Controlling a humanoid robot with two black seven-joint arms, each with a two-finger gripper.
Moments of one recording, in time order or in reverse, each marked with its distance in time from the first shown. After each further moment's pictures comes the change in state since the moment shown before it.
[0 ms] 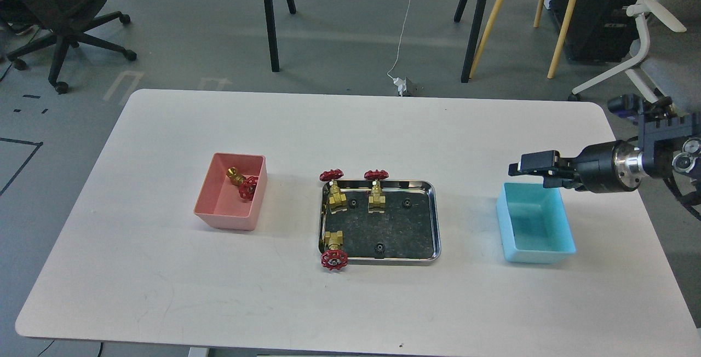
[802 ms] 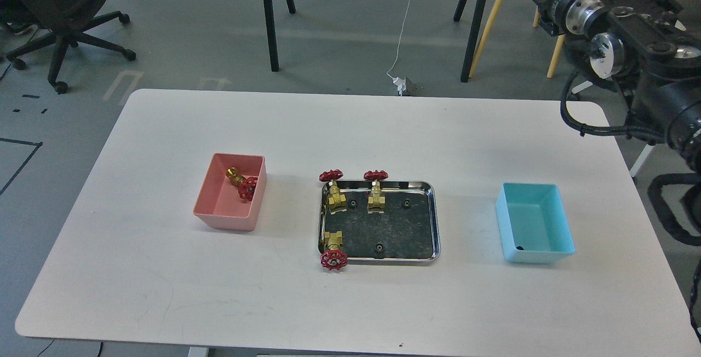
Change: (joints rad) left arm 0.006 -0.020 0.002 0.000 0.006 0.040 0.027; right arm 0.069 0.666 0.488 -0.959 0.591 -0.381 -0.211
